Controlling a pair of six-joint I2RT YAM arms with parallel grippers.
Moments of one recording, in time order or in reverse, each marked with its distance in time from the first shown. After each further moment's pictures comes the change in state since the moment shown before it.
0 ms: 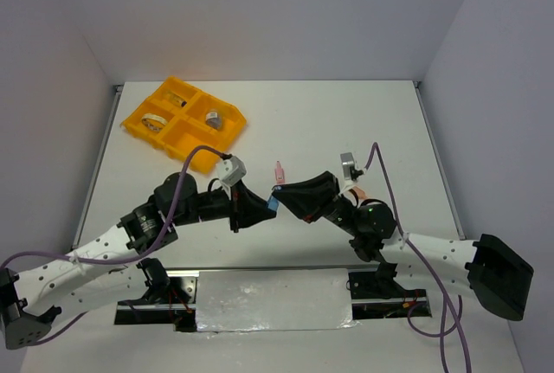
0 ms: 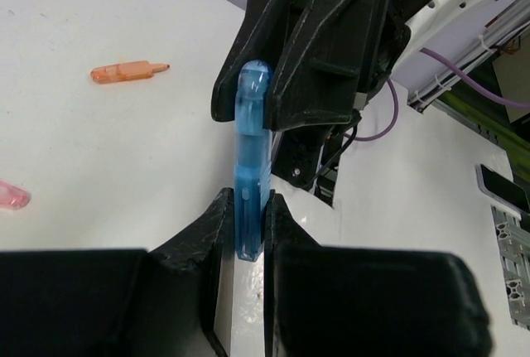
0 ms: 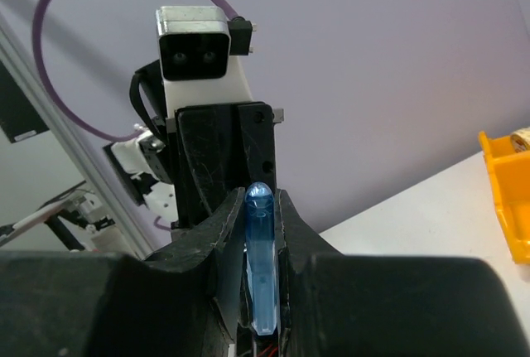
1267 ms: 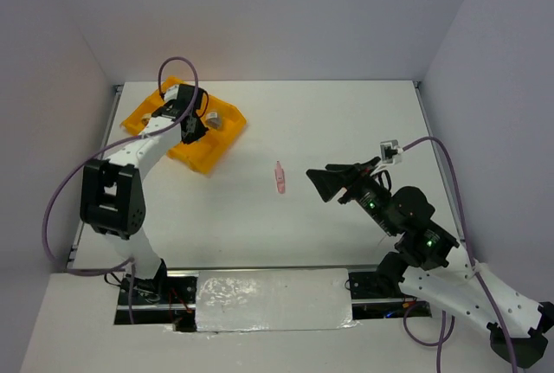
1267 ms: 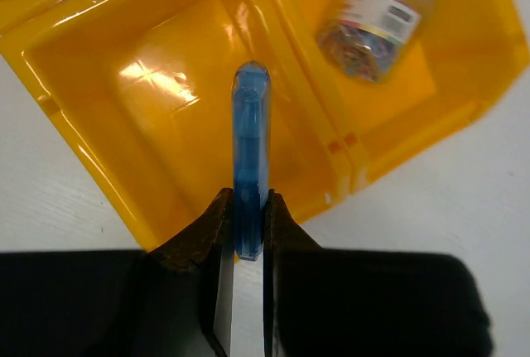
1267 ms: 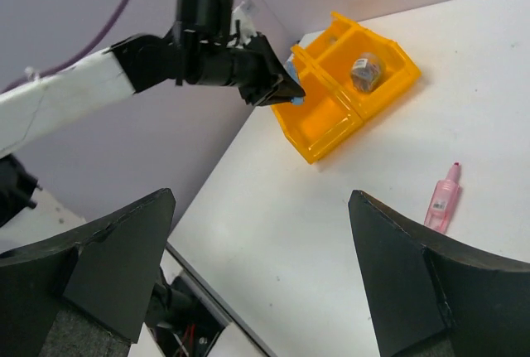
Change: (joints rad) left arm 0.694 0.876 0.606 -0.535 -0.698 -0.344; right arm -0.142 -0.480 0.342 -1.287 0.367 -0.025
